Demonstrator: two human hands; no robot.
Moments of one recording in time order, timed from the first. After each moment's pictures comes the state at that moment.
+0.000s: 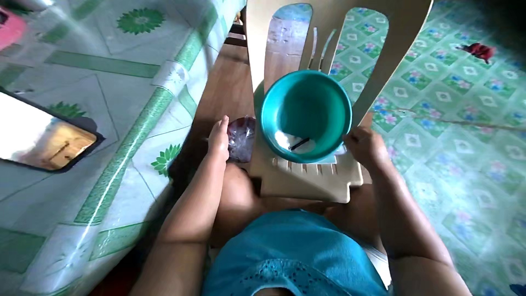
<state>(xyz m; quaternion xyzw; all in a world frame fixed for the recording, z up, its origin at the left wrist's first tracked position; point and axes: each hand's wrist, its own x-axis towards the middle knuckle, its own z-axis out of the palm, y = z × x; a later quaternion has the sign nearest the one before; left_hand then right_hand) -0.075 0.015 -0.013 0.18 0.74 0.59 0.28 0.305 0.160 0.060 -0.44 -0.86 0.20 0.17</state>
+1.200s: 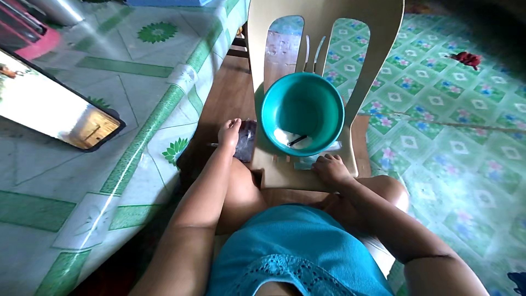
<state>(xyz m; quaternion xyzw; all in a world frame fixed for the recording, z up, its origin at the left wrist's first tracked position) -0.065 0.019 -0.014 0.24 0.80 0.50 0.23 0.292 0.103 -0.025 -0.30 -0.94 0.13 -0.08</state>
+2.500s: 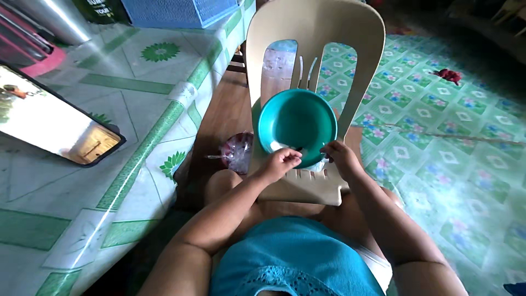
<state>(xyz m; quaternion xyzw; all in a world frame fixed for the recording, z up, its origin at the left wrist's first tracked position) 0.074 0.016 0.021 0.59 0.54 0.48 0.35 0.292 0.137 0.033 -0.44 -0.69 0.50 0.27</state>
